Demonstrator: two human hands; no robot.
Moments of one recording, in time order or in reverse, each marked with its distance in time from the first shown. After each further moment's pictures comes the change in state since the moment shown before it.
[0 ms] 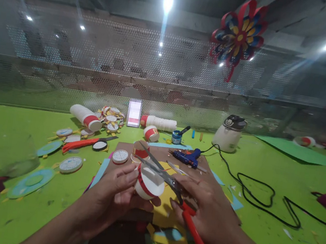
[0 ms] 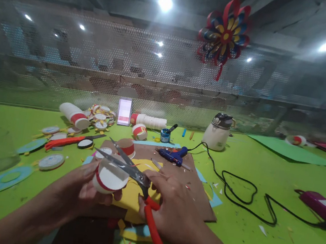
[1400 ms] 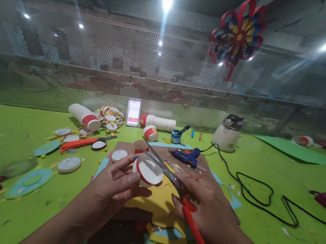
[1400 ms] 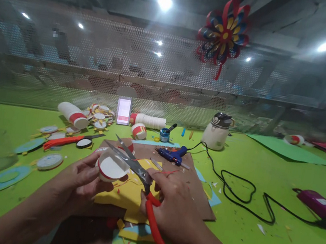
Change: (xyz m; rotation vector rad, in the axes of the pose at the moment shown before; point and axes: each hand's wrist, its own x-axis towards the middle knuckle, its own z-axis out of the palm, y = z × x) left_hand 0.007 -0.007 -0.008 0.027 0.115 0.175; right_hand -0.002 0.003 0.005 -0.066 0.064 0.108
